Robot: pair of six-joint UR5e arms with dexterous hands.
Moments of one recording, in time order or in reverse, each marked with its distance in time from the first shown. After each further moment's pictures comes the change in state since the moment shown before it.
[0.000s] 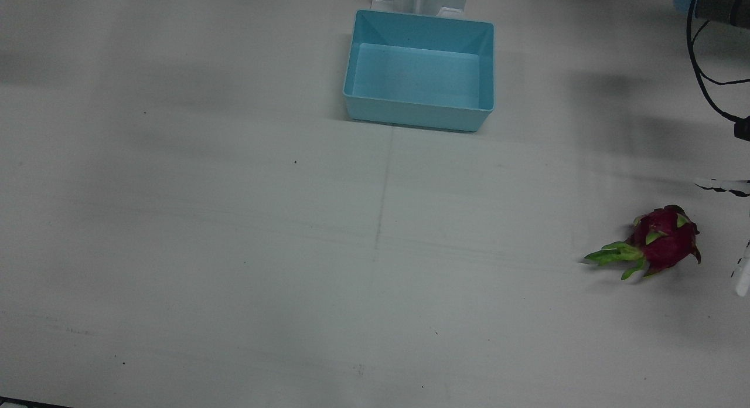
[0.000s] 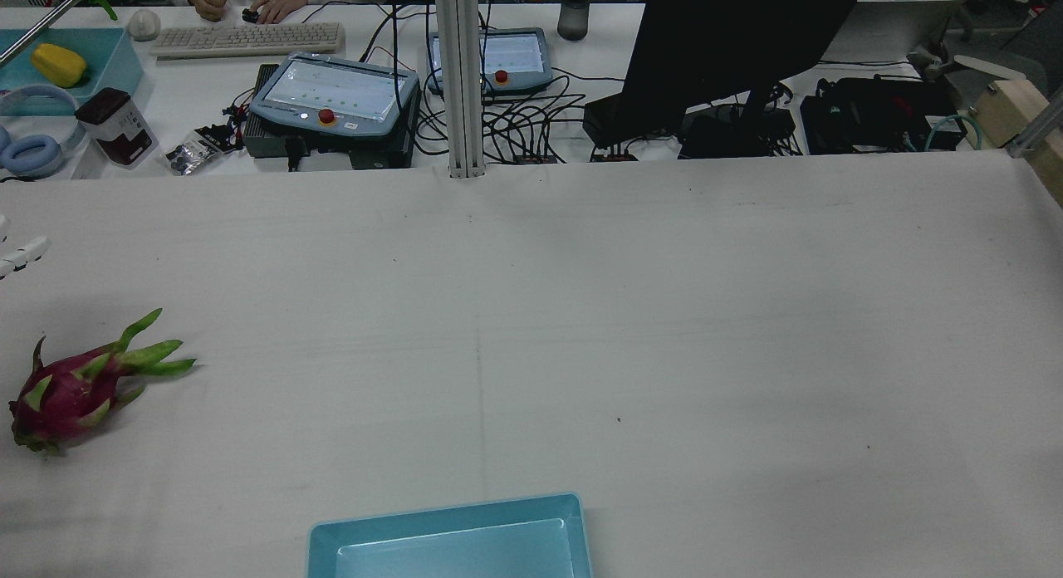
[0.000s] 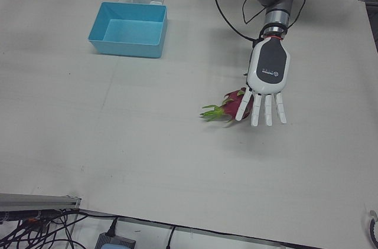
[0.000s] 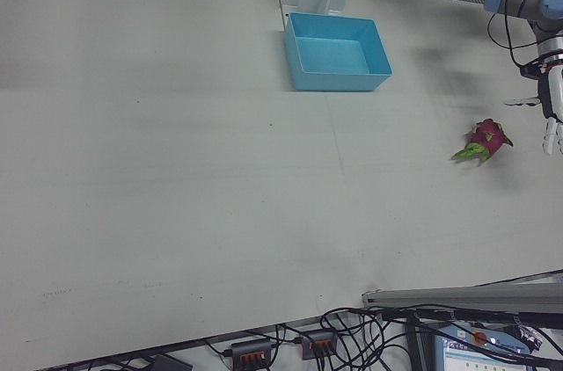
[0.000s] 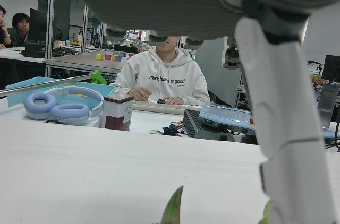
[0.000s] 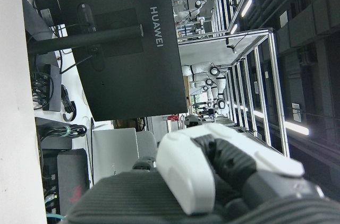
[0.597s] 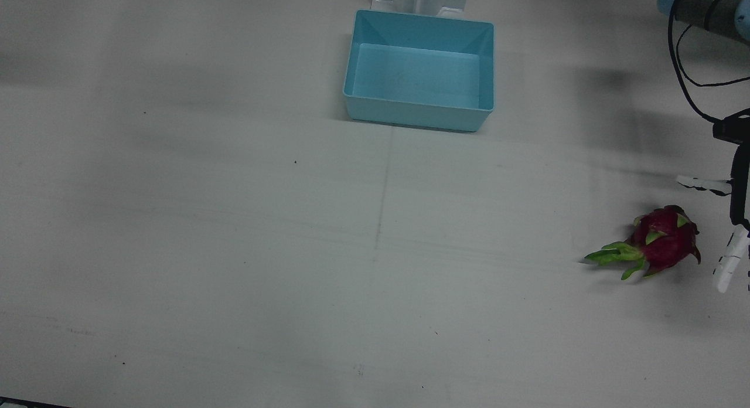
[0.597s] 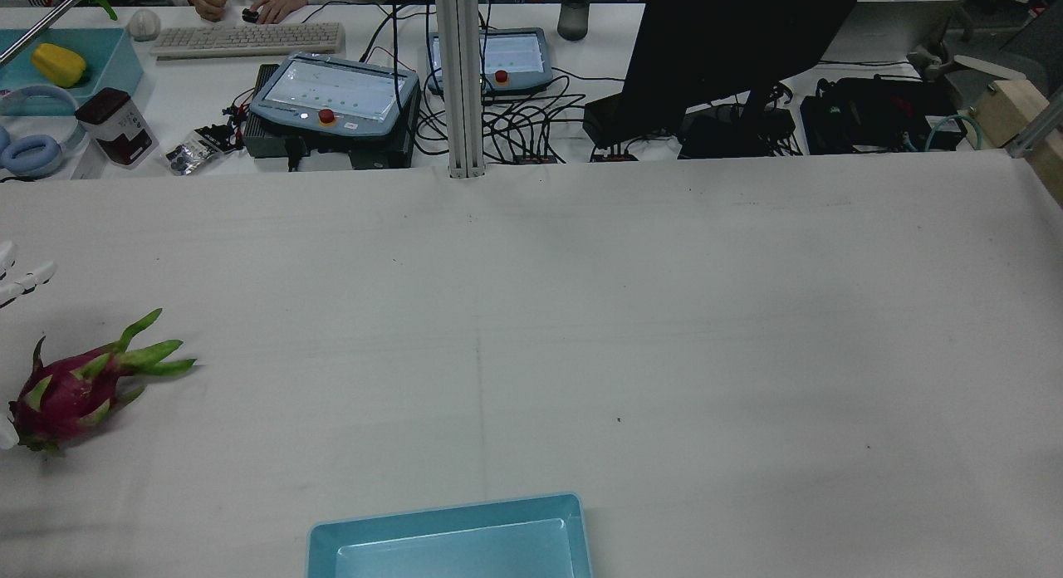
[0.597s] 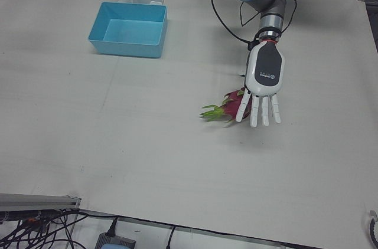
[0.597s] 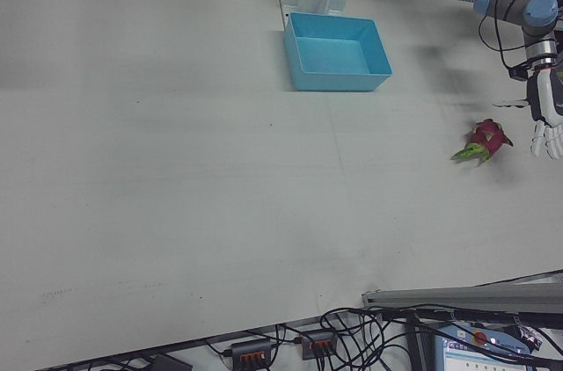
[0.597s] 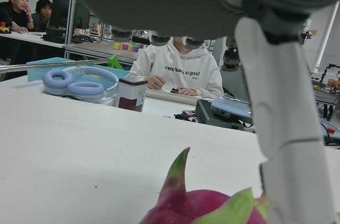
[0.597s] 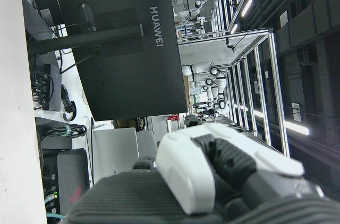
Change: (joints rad) left arm 0.083 -0.009 0.043 0.045 -0.092 -0.131; right arm 0.000 0.000 0.000 0.000 0.000 0.000
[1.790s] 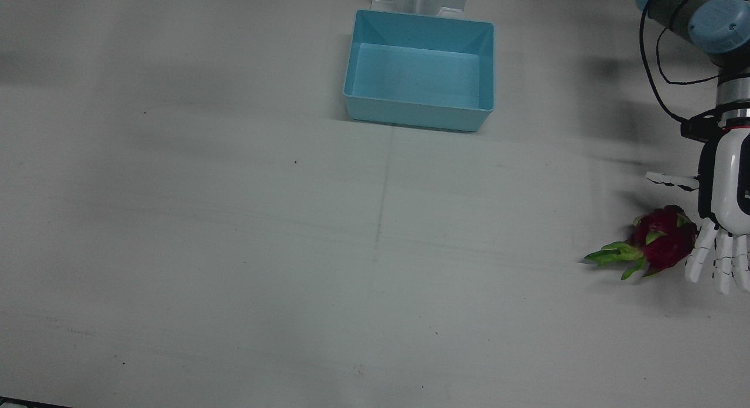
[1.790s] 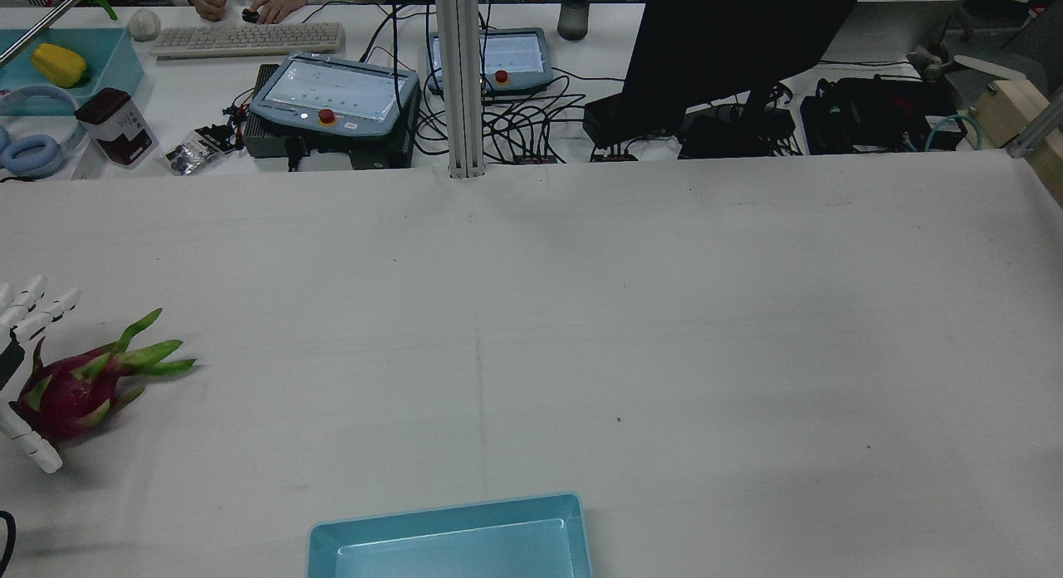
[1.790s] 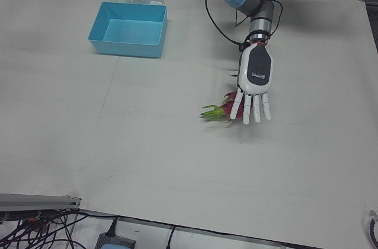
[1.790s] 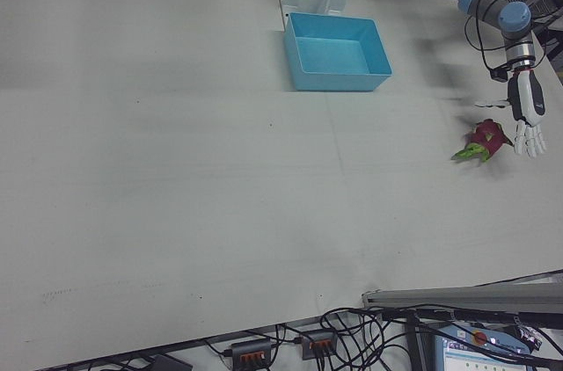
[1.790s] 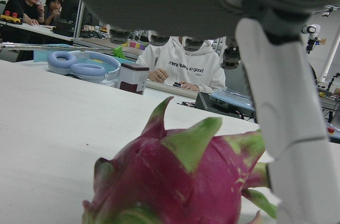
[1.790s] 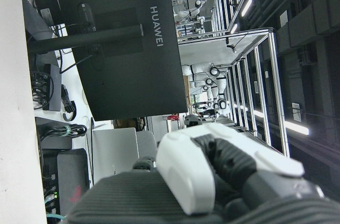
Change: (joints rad) left arm 0.159 -0.012 0.042 0.018 -0.174 -0.117; right arm 0.000 0.000 0.000 0.000 0.000 0.000
